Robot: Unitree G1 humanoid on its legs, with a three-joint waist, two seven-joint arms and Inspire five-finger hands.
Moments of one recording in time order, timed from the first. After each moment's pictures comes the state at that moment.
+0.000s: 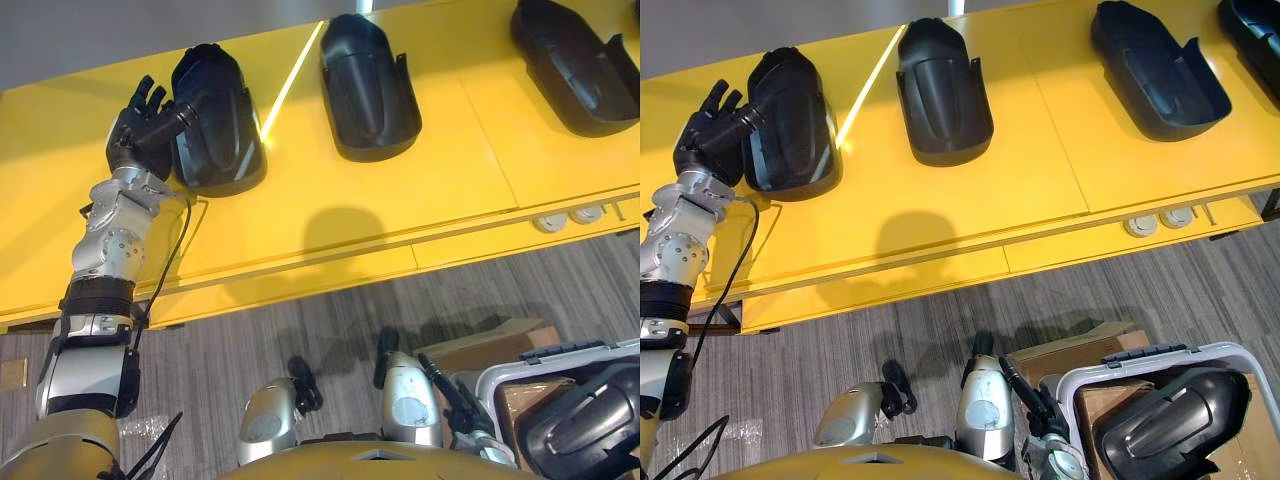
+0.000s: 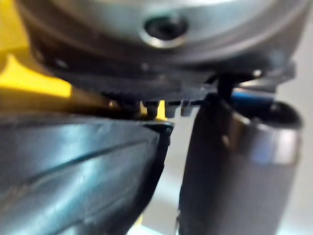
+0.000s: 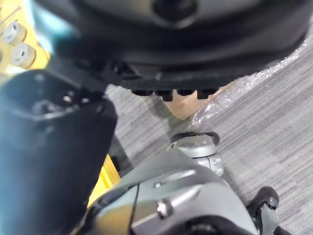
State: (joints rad) left arm -0.63 0.64 0.08 0.51 -0.78 0.02 0.07; right arm 0.22 -0.12 -0.17 0.85 0.28 -0.12 0.03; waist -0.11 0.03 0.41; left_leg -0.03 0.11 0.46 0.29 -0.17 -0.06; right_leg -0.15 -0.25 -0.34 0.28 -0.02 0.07
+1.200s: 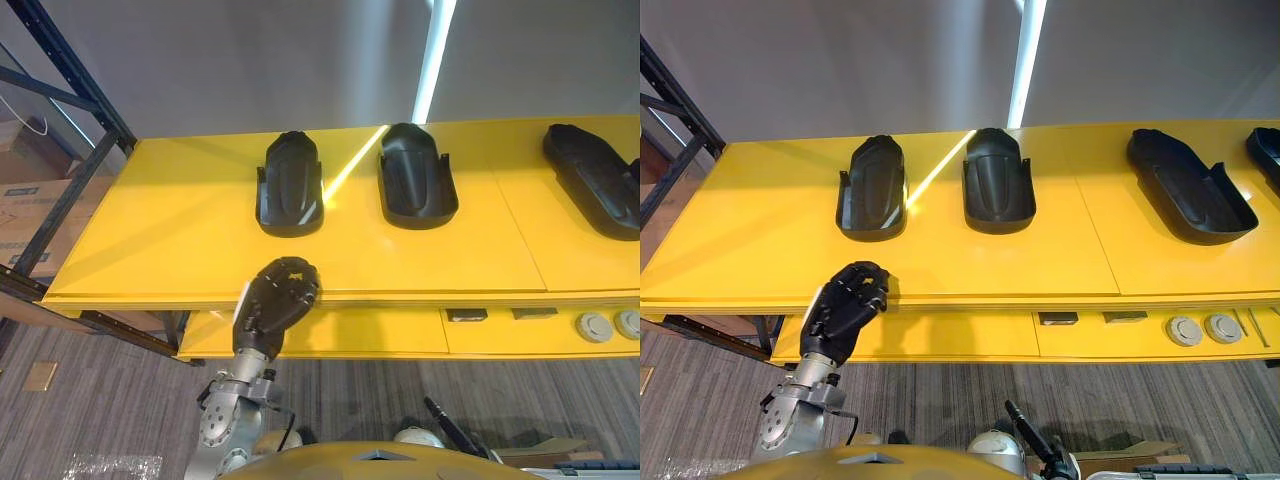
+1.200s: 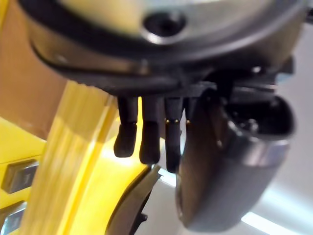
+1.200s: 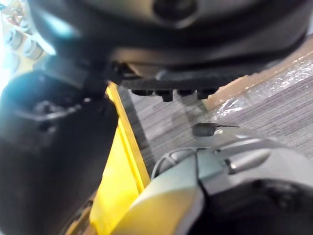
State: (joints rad) left arm 0.40 0.17 -0.34 -0.12 -0.52 -0.31 -0.06; right arm 0.22 -0.12 -0.19 1.05 0.25 -0.12 -0.05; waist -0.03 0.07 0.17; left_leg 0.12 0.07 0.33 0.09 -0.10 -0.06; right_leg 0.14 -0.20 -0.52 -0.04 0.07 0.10
